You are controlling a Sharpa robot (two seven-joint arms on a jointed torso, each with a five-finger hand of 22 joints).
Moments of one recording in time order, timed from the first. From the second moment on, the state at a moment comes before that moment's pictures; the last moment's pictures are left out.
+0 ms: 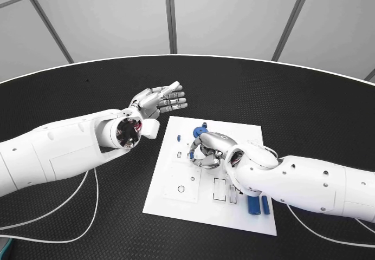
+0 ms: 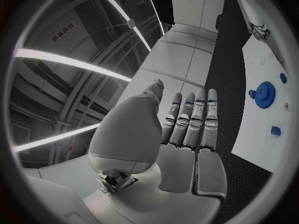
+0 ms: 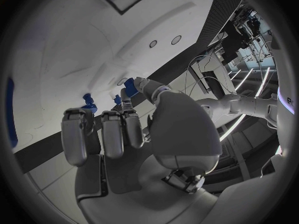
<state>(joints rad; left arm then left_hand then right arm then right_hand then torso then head) 1.37 -0.77 -0.11 1.41 0.25 -0.17 0.33 1.43 -0.06 0.17 0.22 0.05 0.84 0.21 0.21 0.15 0.91 0.22 0.08 0.06 0.84 0.18 0.27 0.19 0.15 0.74 0.29 0.29 0.12 1.23 -0.57 -0.13 1.51 -1.42 -0.38 -0.25 1.24 -0.12 0.55 0.03 0.26 0.97 0.14 0.22 0.44 1.47 0.06 1.52 1.31 1.46 -0.02 1.56 1.31 0.02 1.47 0.09 1.54 1.31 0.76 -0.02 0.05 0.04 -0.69</state>
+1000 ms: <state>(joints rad) 1.37 -0.77 -0.11 1.41 0.25 -0.16 0.32 1.43 -0.06 0.17 0.22 0.05 0.84 0.21 0.21 0.15 0.91 0.22 0.08 0.06 0.84 0.18 0.27 0.19 0.15 0.74 0.29 0.29 0.12 1.22 -0.56 -0.13 1.47 -1.43 -0.37 -0.27 1.24 -0.12 0.56 0.03 0.26 0.97 0.14 0.22 0.44 1.47 0.06 1.52 1.31 1.46 -0.02 1.56 1.31 0.02 1.47 0.09 1.54 1.31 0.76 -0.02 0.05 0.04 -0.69</state>
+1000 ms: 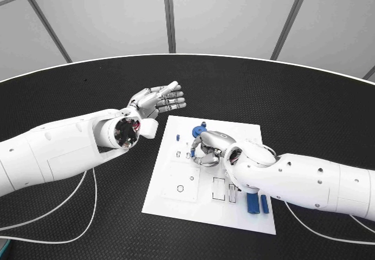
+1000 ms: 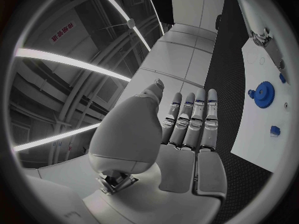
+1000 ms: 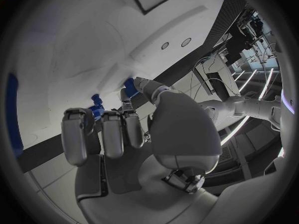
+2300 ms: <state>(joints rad) 1.37 -0.77 -0.11 1.41 0.25 -0.16 0.32 1.43 -0.06 0.17 0.22 0.05 0.84 0.21 0.21 0.15 0.91 0.22 0.08 0.06 0.84 0.18 0.27 0.19 0.15 0.74 0.29 0.29 0.12 1.22 -0.55 -0.13 1.46 -1.43 -0.37 -0.30 1.22 -0.14 0.56 0.03 0.26 0.95 0.14 0.22 0.44 1.47 0.06 1.51 1.31 1.46 -0.02 1.56 1.31 0.02 1.47 0.09 1.54 1.31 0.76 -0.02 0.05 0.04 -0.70</state>
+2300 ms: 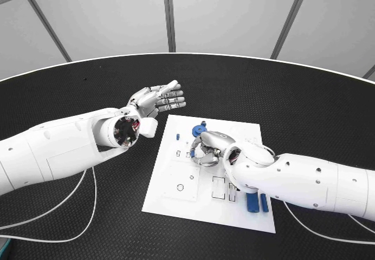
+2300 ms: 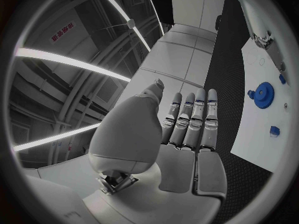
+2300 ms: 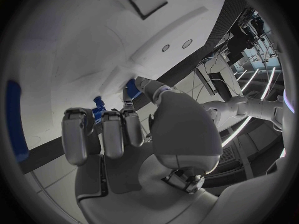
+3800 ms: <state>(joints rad) 1.37 -0.77 -0.11 1.41 0.25 -0.16 0.31 1.43 -0.06 0.17 0.22 0.05 0.84 0.21 0.21 0.15 0.91 0.22 0.08 0.06 0.84 0.18 0.26 0.19 0.15 0.74 0.29 0.29 0.12 1.22 -0.55 -0.13 1.47 -1.43 -0.38 -0.28 1.18 -0.19 0.54 0.03 0.26 0.84 0.18 0.17 0.41 1.47 0.09 1.48 1.31 1.47 0.01 1.56 1.31 0.02 1.47 0.11 1.53 1.31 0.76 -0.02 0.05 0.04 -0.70</state>
